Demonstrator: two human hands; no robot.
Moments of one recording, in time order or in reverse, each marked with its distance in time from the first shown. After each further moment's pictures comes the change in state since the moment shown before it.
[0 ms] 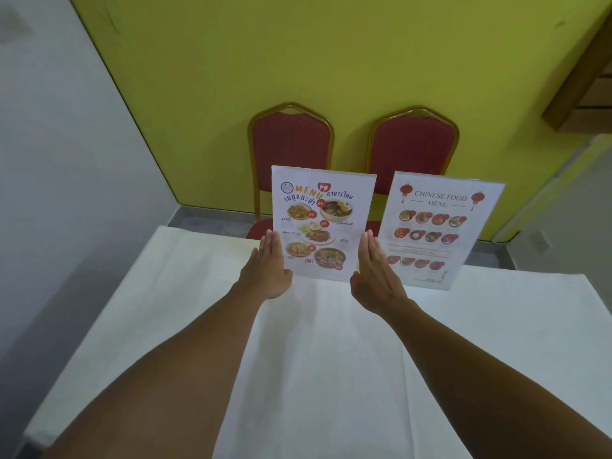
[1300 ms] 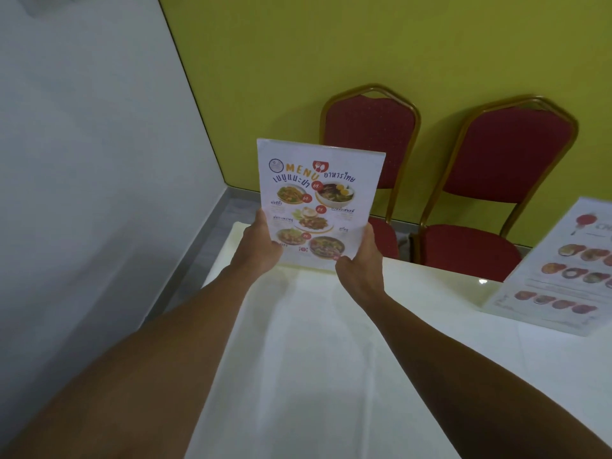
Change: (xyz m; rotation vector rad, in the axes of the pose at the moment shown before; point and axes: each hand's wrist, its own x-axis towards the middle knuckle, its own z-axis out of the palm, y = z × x) left_hand 0.050 -0.211 -0.101 -0.518 0.254 -0.226; right_hand 0.109 -0.233 0.097 0.835 0.062 0.280
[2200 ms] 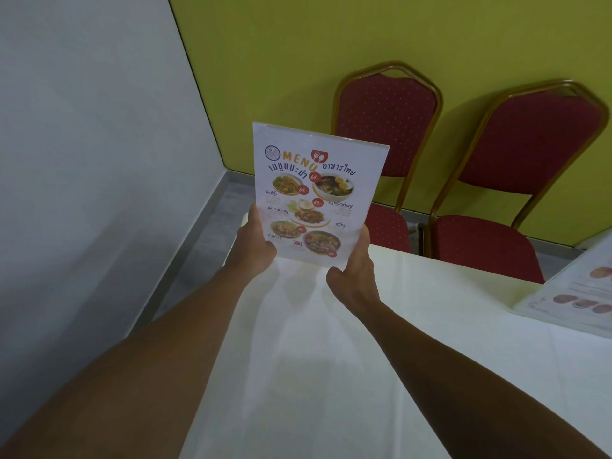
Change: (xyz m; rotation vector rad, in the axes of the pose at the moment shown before) left_hand 0.034 -0.065 -0.014 -0.047 -0.001 0.003; right_hand -0.003 0.016 0.067 -0.080 -0.109 -0.014
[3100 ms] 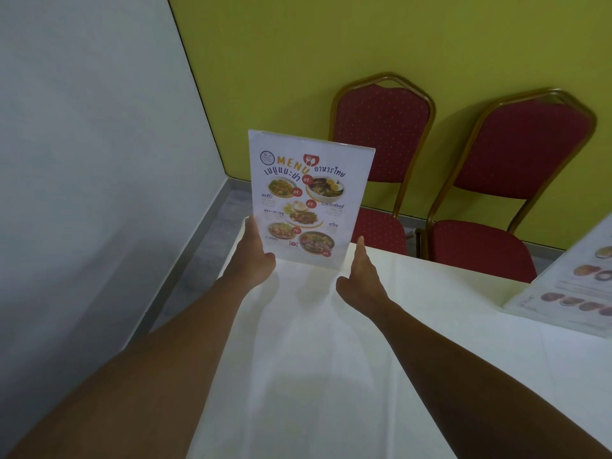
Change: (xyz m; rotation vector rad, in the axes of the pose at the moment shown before) left_hand -0.016 -0.007 0.006 -0.026 -0.058 -0.028; right_hand 0.002 0.016 -0.025 -0.246 -0.216 0.196
